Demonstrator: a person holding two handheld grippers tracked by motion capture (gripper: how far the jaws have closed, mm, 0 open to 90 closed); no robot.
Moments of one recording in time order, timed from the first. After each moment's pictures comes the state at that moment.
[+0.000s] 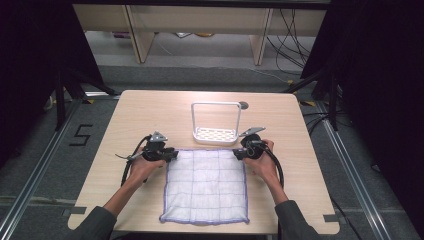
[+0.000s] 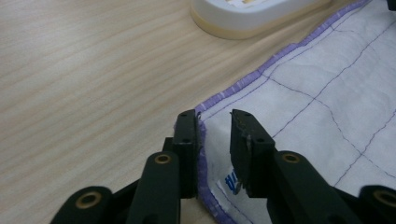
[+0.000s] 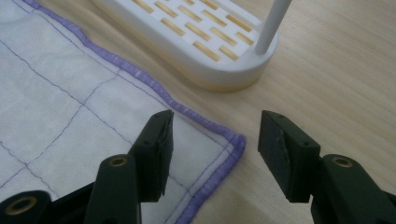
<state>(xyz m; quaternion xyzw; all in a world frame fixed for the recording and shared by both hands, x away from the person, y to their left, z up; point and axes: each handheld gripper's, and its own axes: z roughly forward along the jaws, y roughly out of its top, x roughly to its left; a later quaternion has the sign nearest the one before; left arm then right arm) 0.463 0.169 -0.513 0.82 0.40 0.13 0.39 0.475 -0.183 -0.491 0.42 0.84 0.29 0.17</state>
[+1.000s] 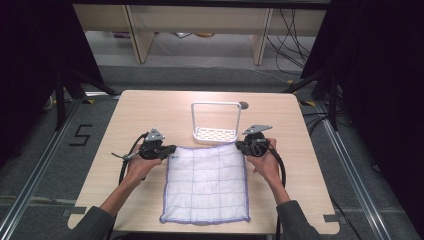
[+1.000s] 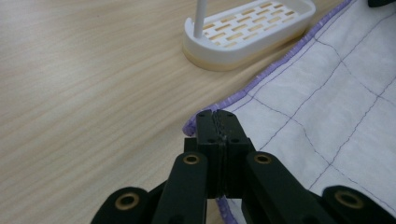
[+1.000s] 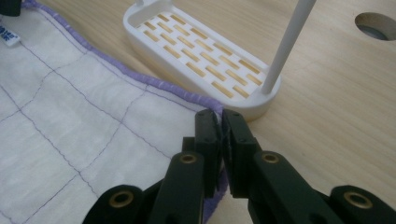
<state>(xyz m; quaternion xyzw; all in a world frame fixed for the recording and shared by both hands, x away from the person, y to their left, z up) 0.456 0.176 -0.493 0.80 0.38 0.15 0.43 0.465 -0.189 -0.468 0.40 0.83 0.36 0.16</state>
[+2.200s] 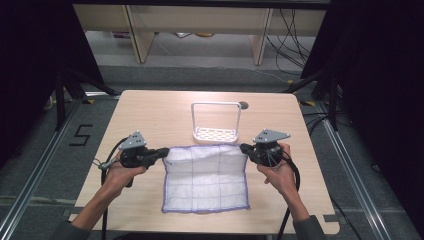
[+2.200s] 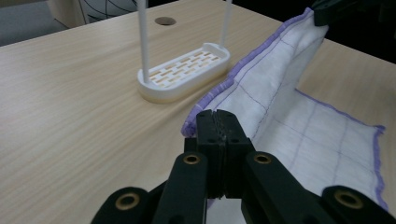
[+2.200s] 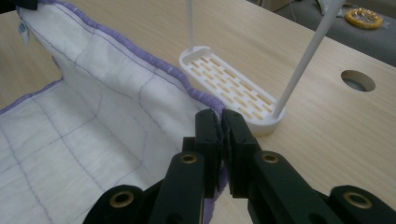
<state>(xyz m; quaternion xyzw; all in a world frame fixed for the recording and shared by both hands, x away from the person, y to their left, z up) 0.392 0.199 -0.445 0.79 0.31 0.13 0.52 0.405 -0.205 -0.421 0.33 0.83 0.42 0.19</state>
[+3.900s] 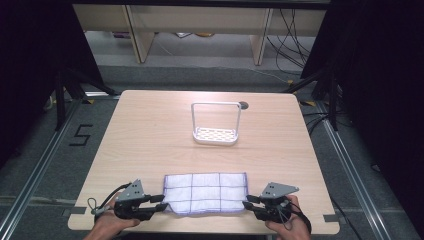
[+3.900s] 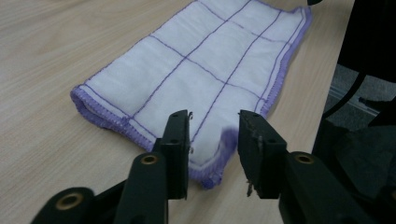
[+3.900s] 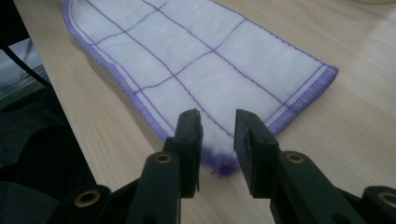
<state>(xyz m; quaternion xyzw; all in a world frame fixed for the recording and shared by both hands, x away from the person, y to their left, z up) 0.294 0.203 -0.497 0.83 0.28 0.05 0.48 0.293 -0.226 -0.485 0.32 0.85 0.40 0.10</state>
